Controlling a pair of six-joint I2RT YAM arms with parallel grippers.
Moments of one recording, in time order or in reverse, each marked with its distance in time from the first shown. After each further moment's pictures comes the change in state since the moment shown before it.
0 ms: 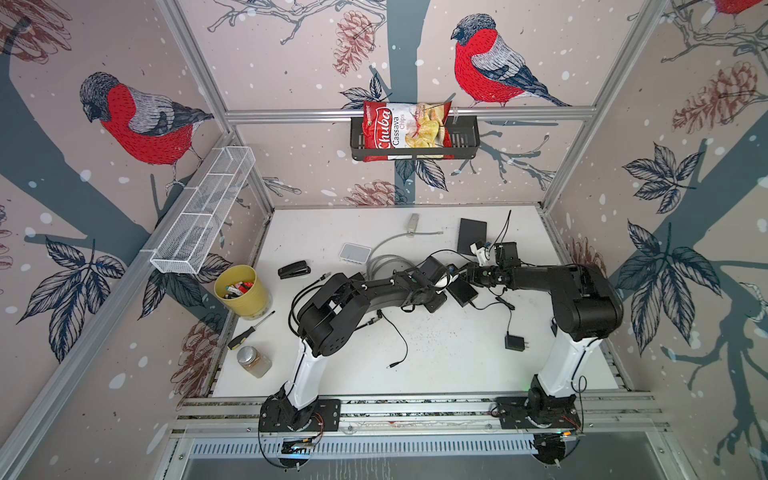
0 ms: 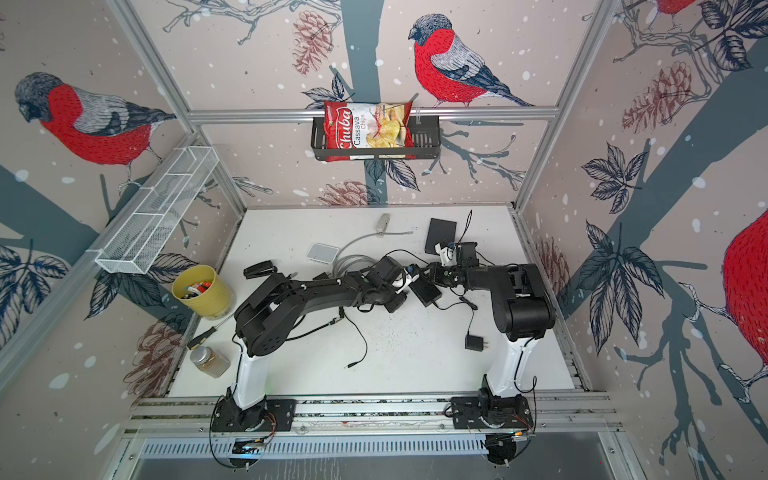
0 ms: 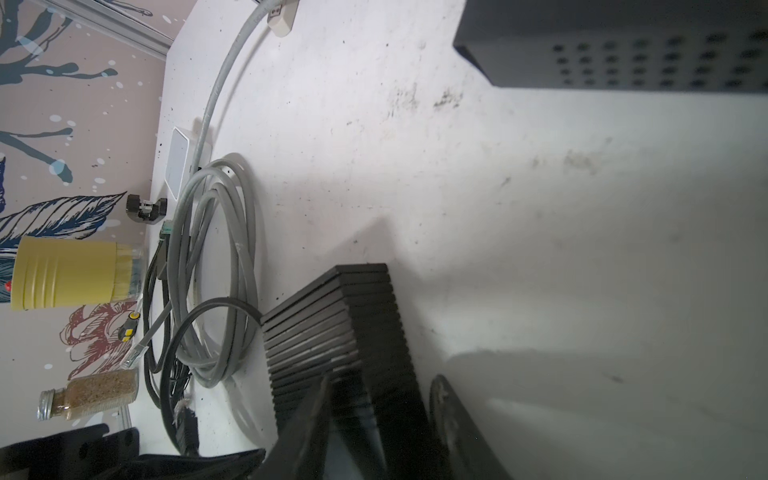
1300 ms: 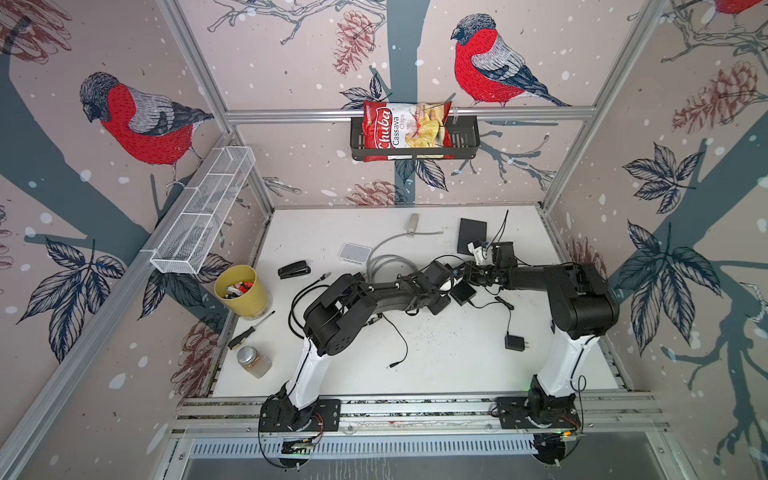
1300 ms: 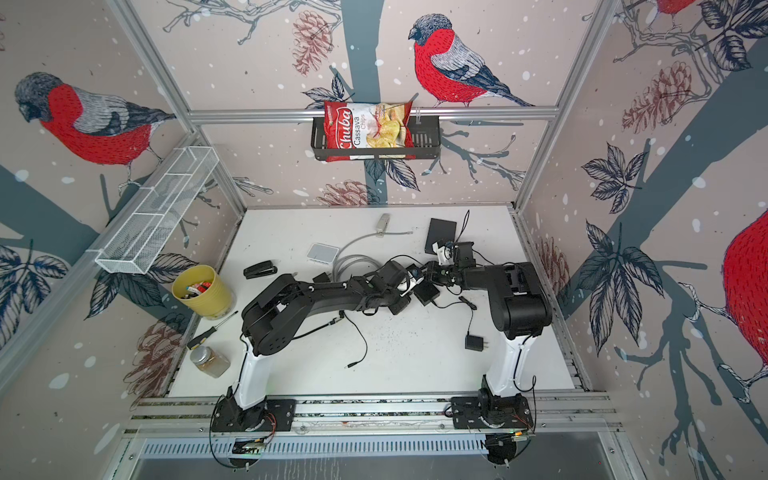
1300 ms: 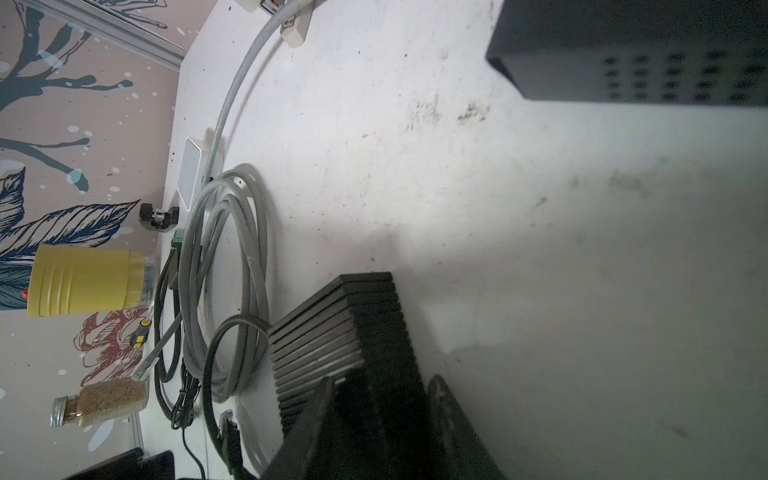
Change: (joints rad) left arm -0.028 0.032 -0.019 0.088 -0.058 0.024; right arm 0.026 0.022 0.001 0.058 -0.001 0.050
